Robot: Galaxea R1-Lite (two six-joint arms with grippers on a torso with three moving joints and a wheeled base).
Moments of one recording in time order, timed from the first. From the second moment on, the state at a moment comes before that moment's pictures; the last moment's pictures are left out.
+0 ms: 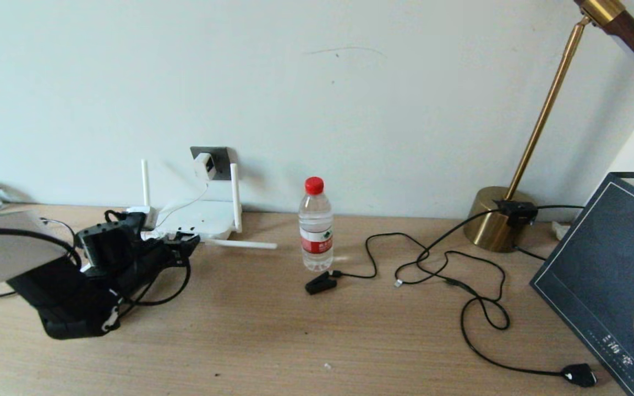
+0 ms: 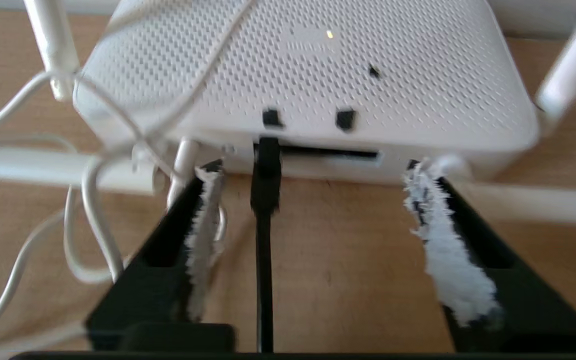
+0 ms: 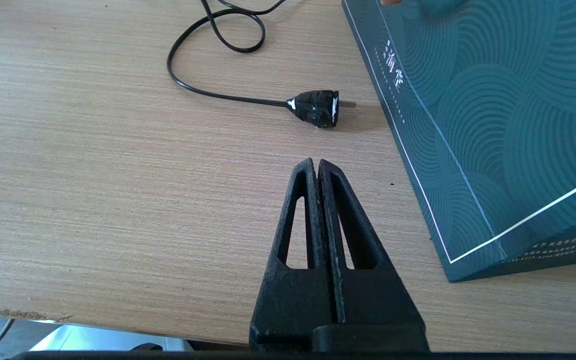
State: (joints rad) left arm 0.07 2.23 -0.81 -1.25 -0.13 0.07; right arm 0.00 0.00 -0.16 0.39 0.01 -0.02
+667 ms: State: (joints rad) left arm 0.06 1.83 -0.66 -1.21 -0.14 0.06; right arm 0.00 0.00 -0.16 0.39 0.01 -0.02
